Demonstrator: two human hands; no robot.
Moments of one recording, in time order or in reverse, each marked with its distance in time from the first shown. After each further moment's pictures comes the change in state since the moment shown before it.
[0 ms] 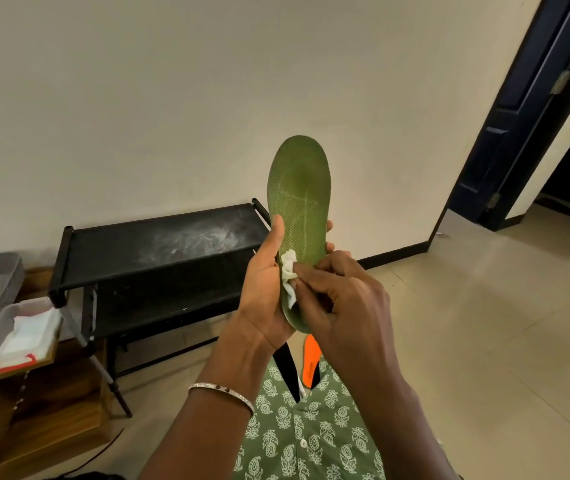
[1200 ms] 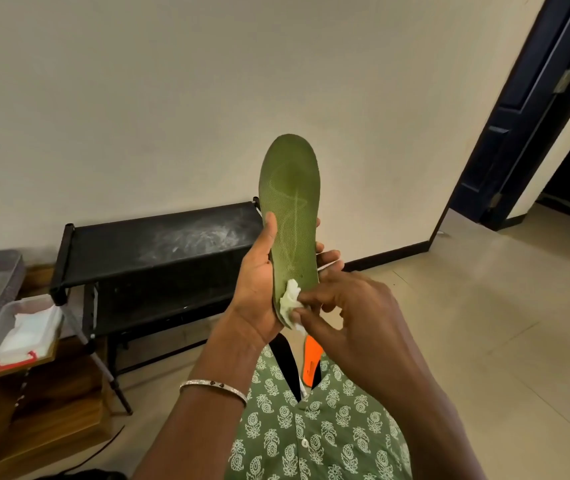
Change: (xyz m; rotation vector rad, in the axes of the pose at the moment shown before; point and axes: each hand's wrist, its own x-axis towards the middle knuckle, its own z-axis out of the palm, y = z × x) left_hand -0.001 0.008 -0.002 0.029 0.090 0.061; right_hand -0.001 0.003 -0.021 -0.070 -0.282 -0.024
